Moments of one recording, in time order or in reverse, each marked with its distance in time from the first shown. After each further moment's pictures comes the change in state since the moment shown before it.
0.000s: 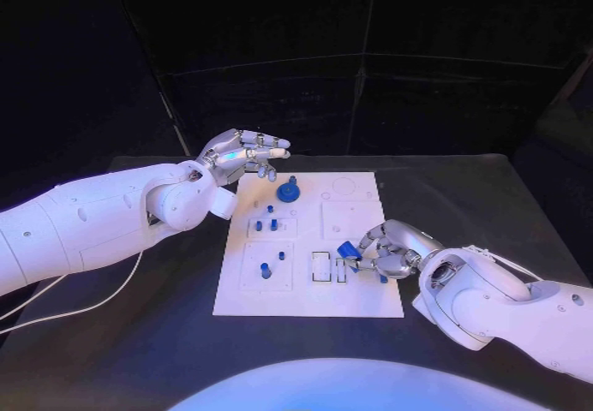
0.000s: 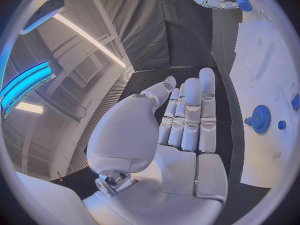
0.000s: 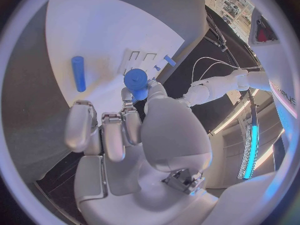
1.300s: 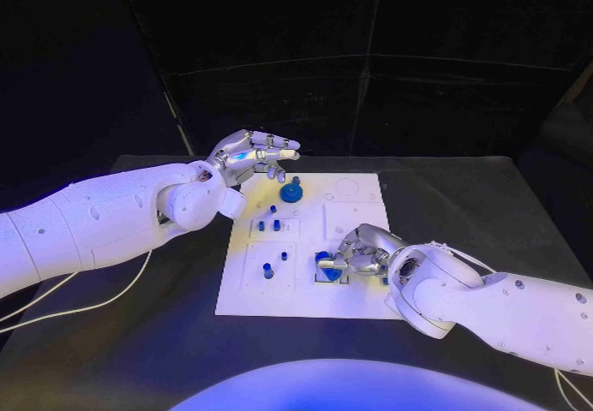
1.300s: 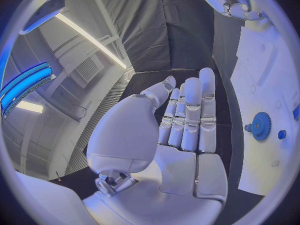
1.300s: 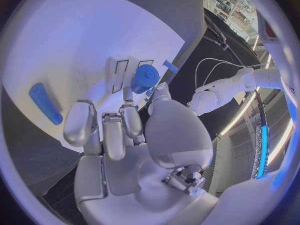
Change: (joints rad) left arm 0.000 0.025 0.000 -0.002 0.000 0.004 0.000; left_hand 0.003 0.003 -0.004 0.002 0.000 0.000 0.000 0.000 0.000 -0.004 0.004 0.004 0.000 -0.002 0.002 0.000 -0.001 0.000 -0.003 0.003 0.000 -0.001; right arm 0.000 0.173 0.000 -0.122 0.067 0.051 -0.058; right_hand -0.183 -0.043 -0.121 0.013 -0.418 -0.031 0.002 0.010 0.029 -0.049 0.002 -0.102 -0.021 -0.004 -0.004 -0.021 0.000 0.000 -0.030 -0.007 -0.031 -0.059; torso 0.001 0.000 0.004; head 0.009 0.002
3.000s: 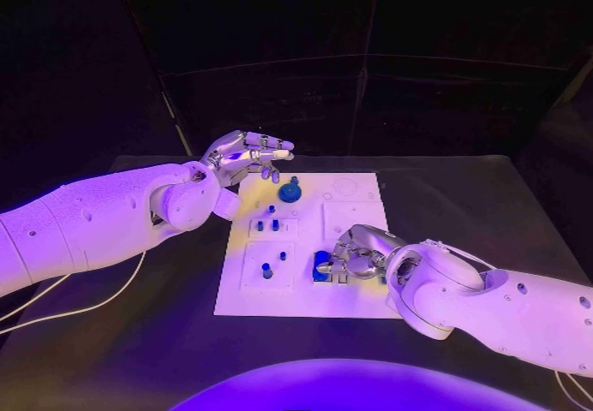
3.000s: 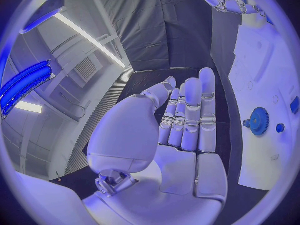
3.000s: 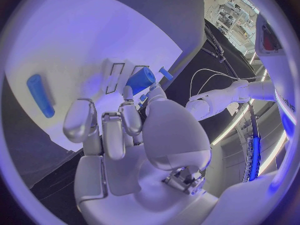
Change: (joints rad) left arm 0.000 -0.015 -0.001 0.000 0.000 0.003 -0.010; left_hand -0.002 0.006 0.000 0.000 0.000 0.000 0.000 0.000 0.000 -0.003 -0.004 0.000 0.000 -0.002 0.002 0.000 -0.001 0.000 0.000 0.000 -0.004 0.000; right arm 0.003 -0.009 0.004 0.027 -0.104 0.072 0.008; right_hand 0.157 0.045 0.118 -0.084 0.115 0.035 -0.011 0.018 0.003 -0.002 -0.011 -0.025 -0.011 0.000 0.000 -0.013 0.000 0.000 -0.007 -0.002 -0.020 -0.016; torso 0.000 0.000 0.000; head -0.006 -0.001
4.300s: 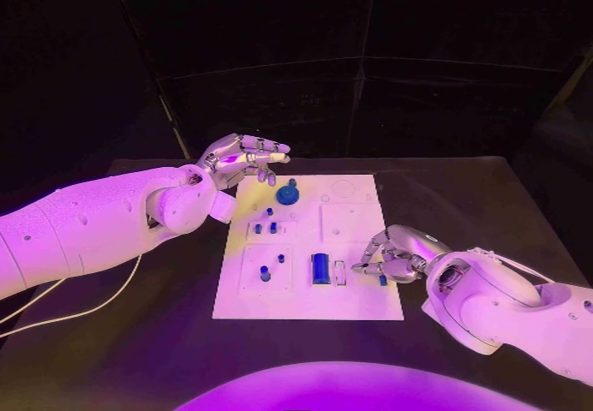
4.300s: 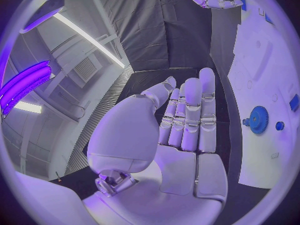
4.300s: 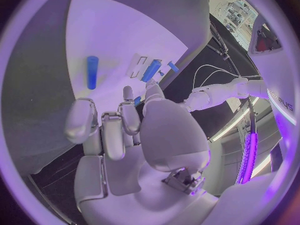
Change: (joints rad) left arm 0.000 -0.007 -0.001 -0.001 0.000 0.003 -0.003; left_hand 0.000 0.000 0.000 0.000 0.000 0.000 0.000 0.000 0.000 0.000 0.000 0.000 0.000 0.000 0.000 0.000 0.000 0.000 0.000 0.000 0.000 0.000; right arm -0.002 -0.208 -0.003 0.110 -0.026 -0.070 0.042; right_hand 0.045 0.004 -0.044 -0.011 0.084 -0.008 0.008 -0.017 -0.012 0.007 0.000 -0.005 0.003 0.000 0.000 0.000 0.001 0.000 0.003 -0.003 0.000 0.007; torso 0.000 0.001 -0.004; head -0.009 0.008
